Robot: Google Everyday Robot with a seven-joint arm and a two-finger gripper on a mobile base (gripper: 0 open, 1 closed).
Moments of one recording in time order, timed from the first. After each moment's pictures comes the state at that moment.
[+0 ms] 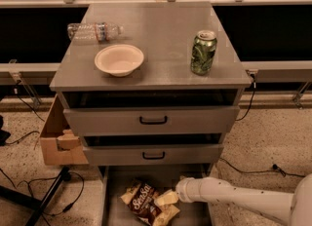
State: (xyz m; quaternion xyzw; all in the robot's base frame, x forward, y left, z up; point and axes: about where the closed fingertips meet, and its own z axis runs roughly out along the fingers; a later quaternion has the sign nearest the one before) arm 0.515 -0.078 0.294 -0.30 0.88 0.24 0.28
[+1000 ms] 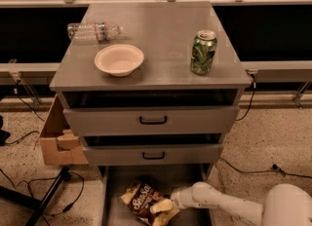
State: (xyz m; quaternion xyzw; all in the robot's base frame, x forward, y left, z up) arm 0.516 -0.055 0.172 -0.27 0.89 0.30 0.22
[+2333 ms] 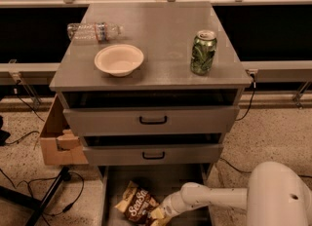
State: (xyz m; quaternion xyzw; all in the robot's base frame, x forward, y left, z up) arm 0.454 -0.015 0.180 -0.31 0.89 0.31 0.12
